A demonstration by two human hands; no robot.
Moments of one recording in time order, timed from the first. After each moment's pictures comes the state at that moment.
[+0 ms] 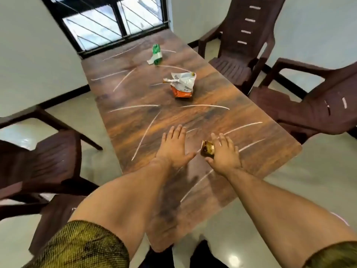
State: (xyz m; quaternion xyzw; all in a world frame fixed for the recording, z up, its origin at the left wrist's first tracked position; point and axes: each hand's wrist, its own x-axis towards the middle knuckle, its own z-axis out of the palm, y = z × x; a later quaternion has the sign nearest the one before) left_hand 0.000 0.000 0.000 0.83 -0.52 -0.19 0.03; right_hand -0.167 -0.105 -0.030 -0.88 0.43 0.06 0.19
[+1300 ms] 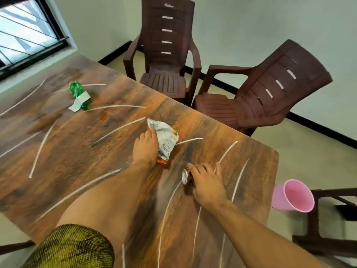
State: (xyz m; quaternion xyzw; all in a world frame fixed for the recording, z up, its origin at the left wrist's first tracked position) left_hand 0.191 -0.232 -0.053 0.75 -0.65 -0.09 0.01; right_hand -0.037 -0.158 -0.039 -0.83 0.55 0.03 0.10
